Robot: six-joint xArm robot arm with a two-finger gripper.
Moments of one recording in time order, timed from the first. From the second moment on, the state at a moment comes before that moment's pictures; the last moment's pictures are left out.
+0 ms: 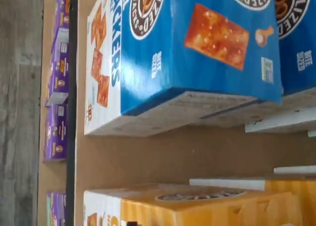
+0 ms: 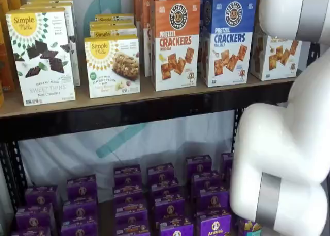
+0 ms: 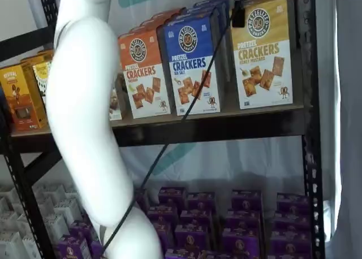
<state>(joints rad) -0.74 -0.17 -1.71 0.43 1.64 -2.18</state>
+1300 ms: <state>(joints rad) -0.63 -0.07 -1.86 0.21 1.76 -2.14</state>
